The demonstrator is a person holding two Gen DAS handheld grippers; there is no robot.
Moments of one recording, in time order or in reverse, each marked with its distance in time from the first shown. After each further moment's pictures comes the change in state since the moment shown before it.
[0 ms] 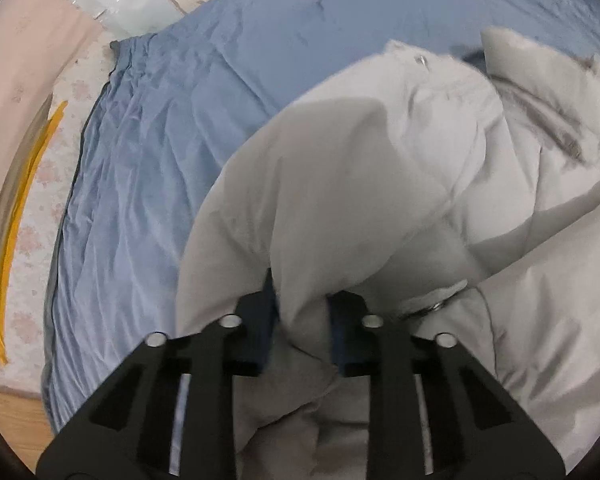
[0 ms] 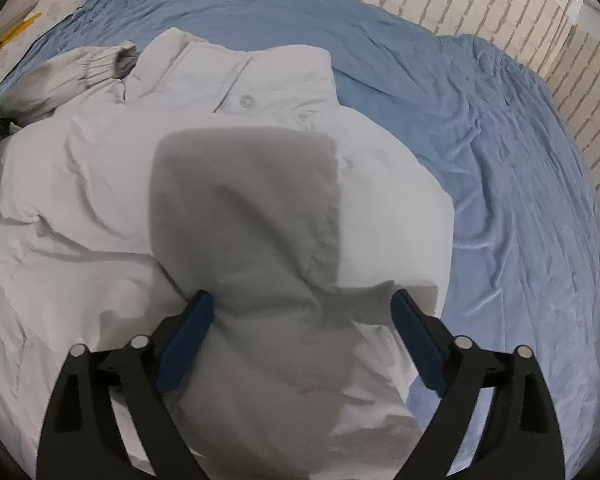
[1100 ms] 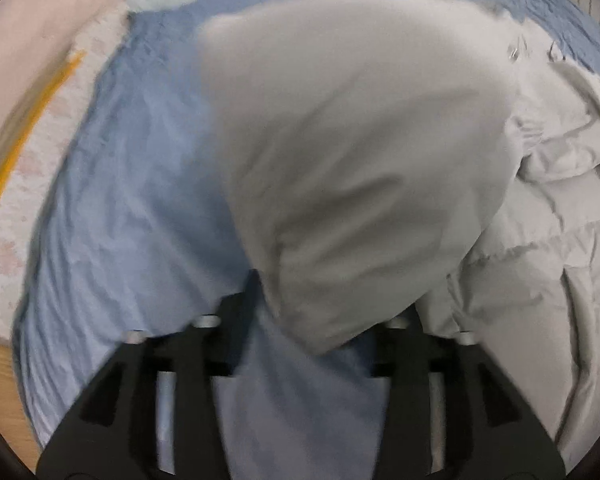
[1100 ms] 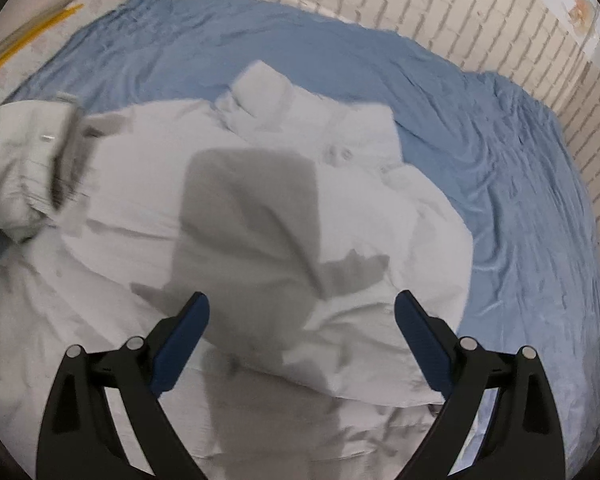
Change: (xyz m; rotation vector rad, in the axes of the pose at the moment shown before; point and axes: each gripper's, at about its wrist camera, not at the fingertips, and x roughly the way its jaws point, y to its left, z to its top) left arm -0.048 0.075 -0.160 0.001 -0.068 -0.088; right arm -0.082 0.074 0.007 -0.090 -0.063 0.043
